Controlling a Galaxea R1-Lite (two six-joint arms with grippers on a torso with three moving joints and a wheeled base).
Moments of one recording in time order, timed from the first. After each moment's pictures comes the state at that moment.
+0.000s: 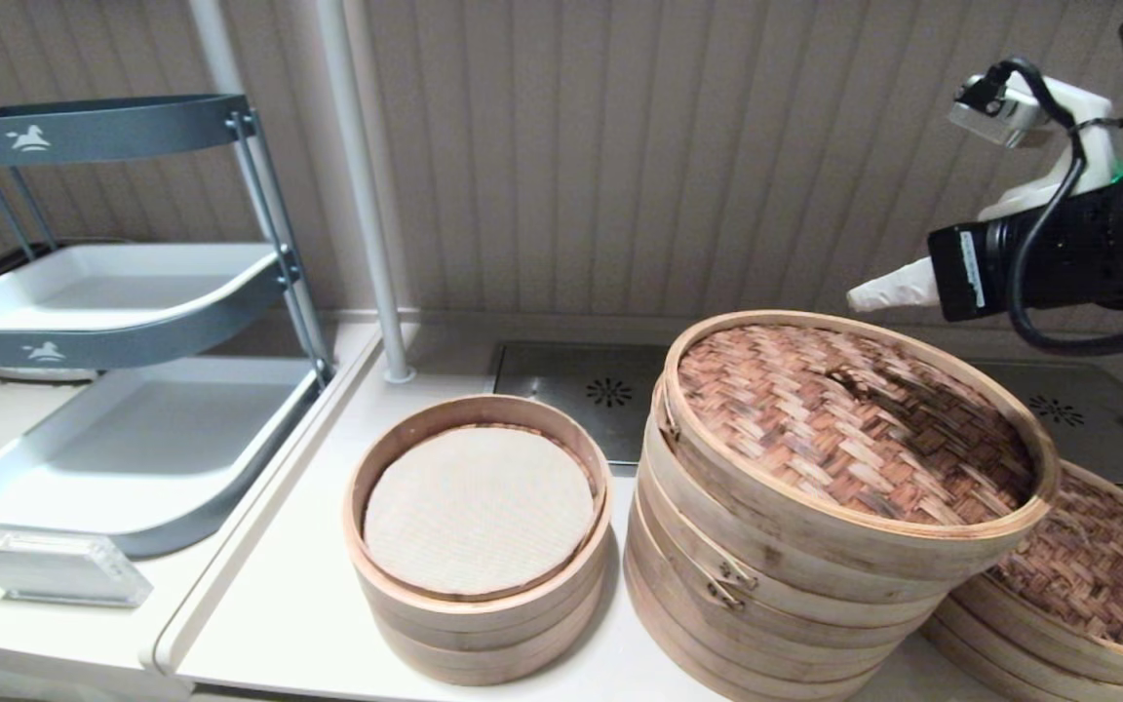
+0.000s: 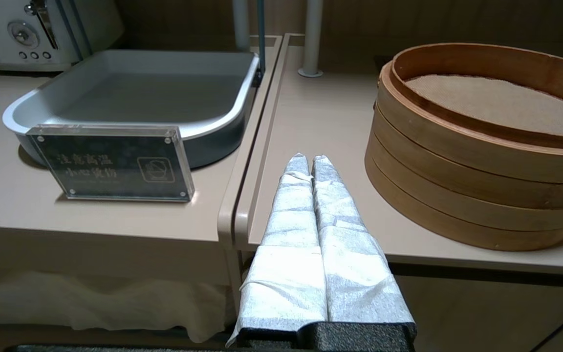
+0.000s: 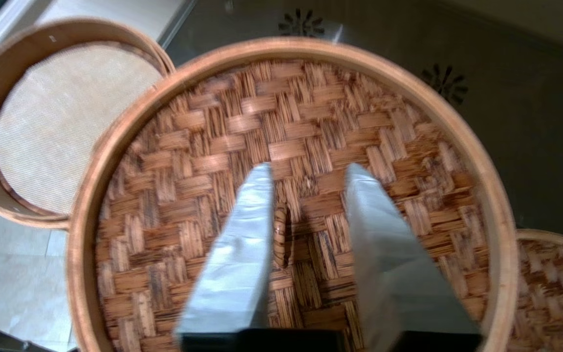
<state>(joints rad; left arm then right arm) 0.00 0.00 0.00 -0.06 -0.01 0.00 0.25 1.55 -1.59 0.56 0.15 -0.04</state>
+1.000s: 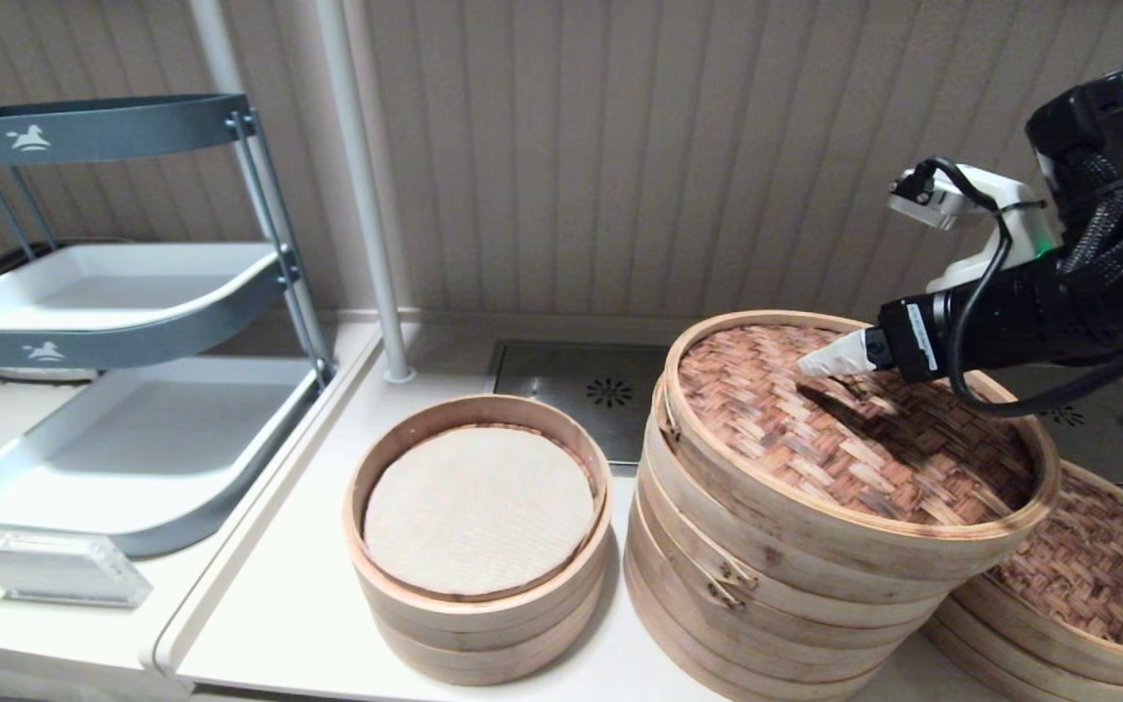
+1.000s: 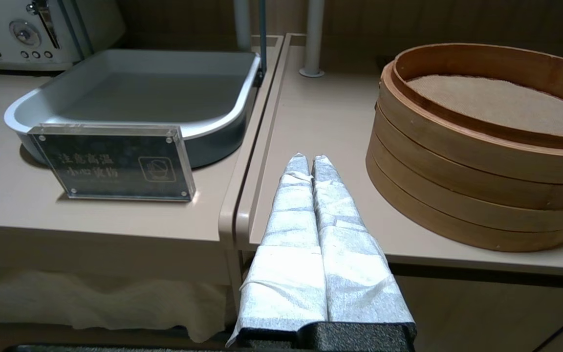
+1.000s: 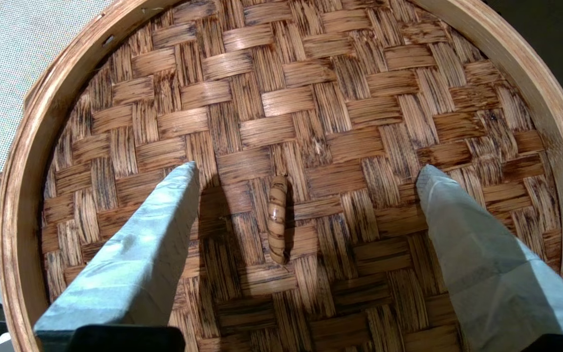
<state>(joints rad) 0.00 0.00 0.00 -0.06 -0.01 0.00 0.25 1.59 -1.49 0.55 0.14 -0.04</state>
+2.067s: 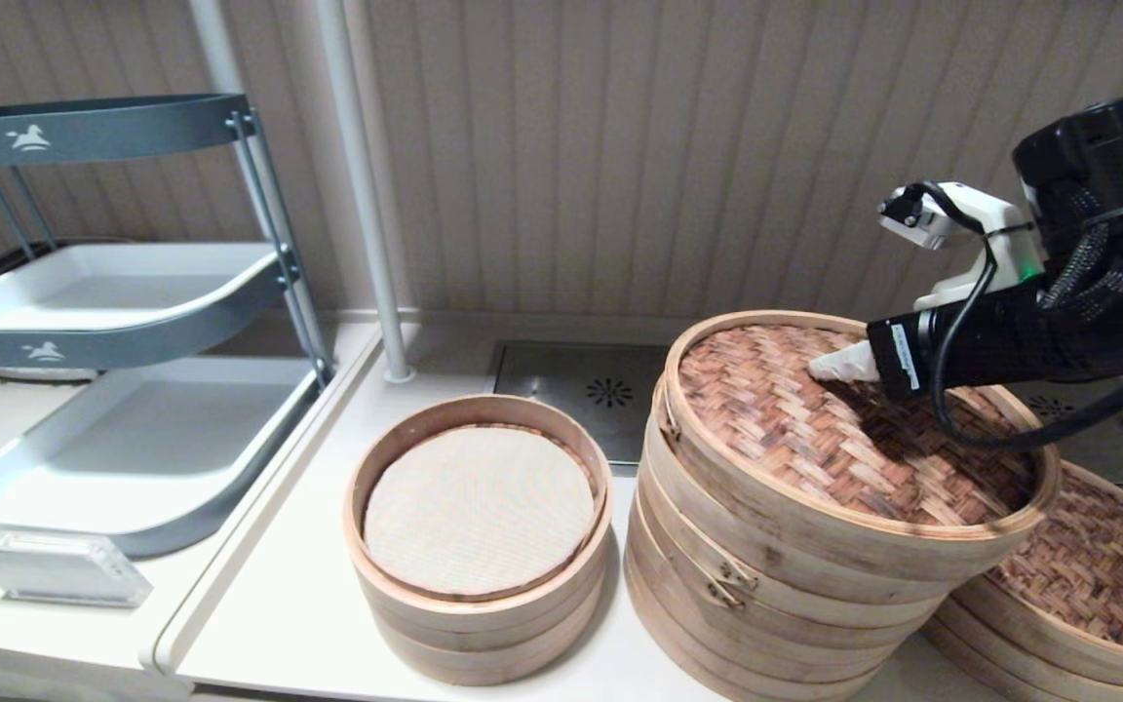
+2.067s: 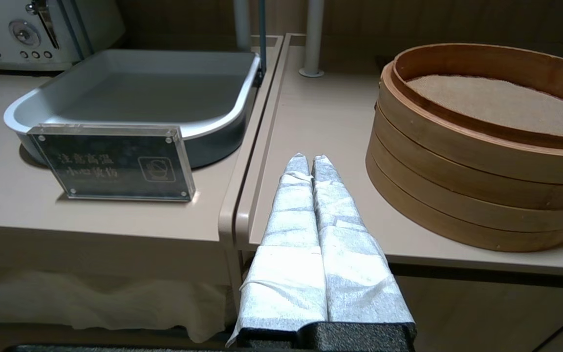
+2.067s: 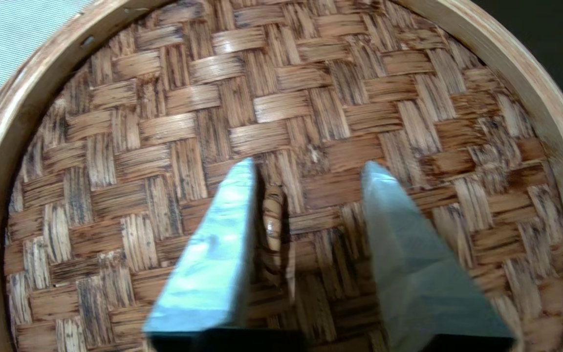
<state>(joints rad) 0.00 0.00 0.00 -0.06 -0.01 0.00 0.28 1.57 -1.38 0.45 0.09 -0.05</state>
